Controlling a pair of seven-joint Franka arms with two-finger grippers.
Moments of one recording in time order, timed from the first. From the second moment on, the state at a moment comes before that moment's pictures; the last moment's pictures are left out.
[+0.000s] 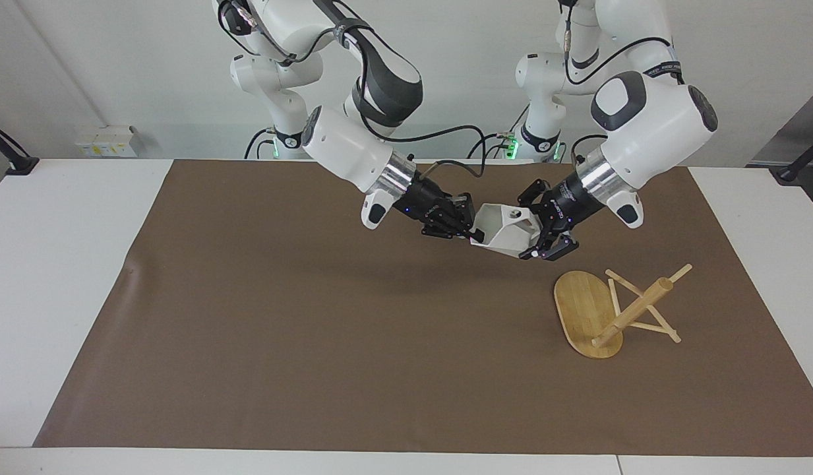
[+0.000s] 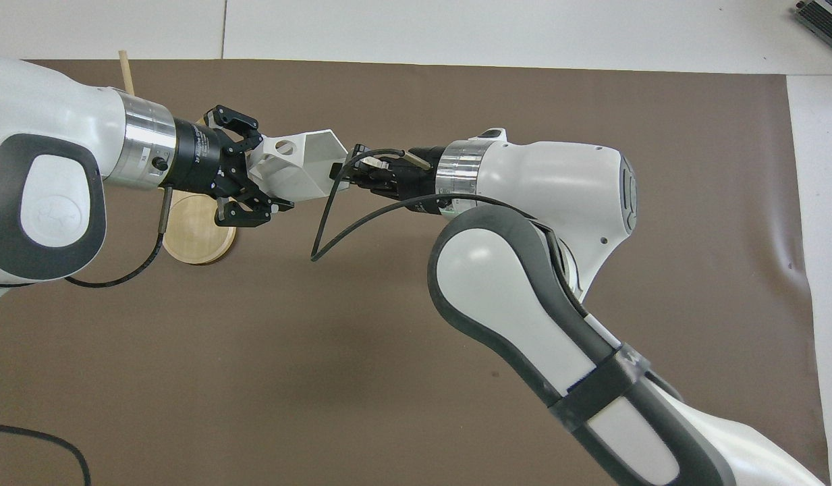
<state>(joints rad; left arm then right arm) -0.17 0.15 -0.09 -1.68 -0.59 1.96 -1.77 0.26 0.33 0.33 -1.65 0.98 2.51 0.13</state>
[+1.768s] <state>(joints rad) -0.18 0.16 -0.09 -1.68 -0.59 1.96 -1.78 0.26 0.33 0.33 -1.64 0.98 2.51 0.13</state>
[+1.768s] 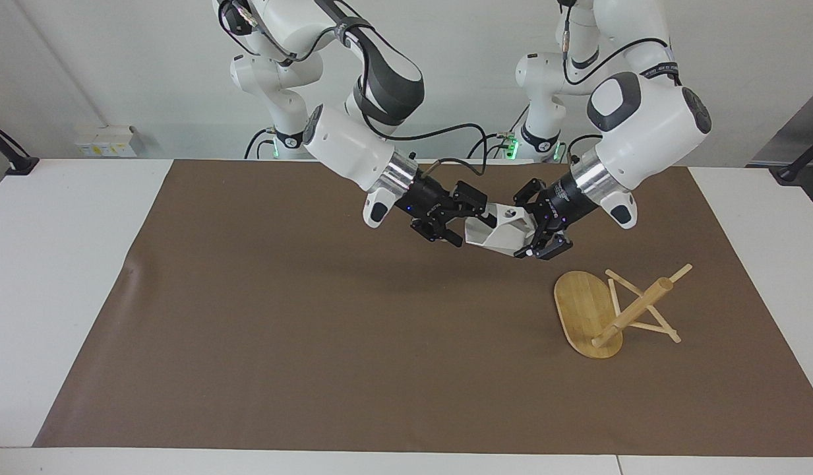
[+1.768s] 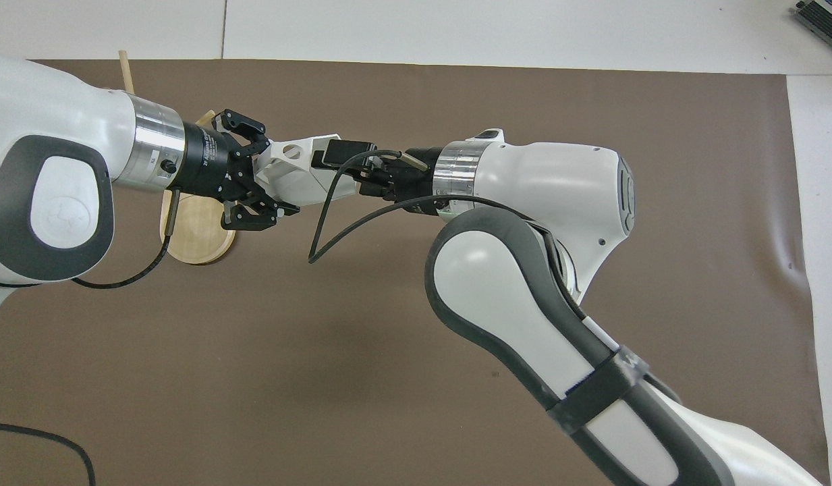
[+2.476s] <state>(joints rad) -0.16 0.16 -0.07 -1.69 -0.55 1.95 -1.98 0.10 0.33 0.31 -1.64 0.50 2.48 0.10</state>
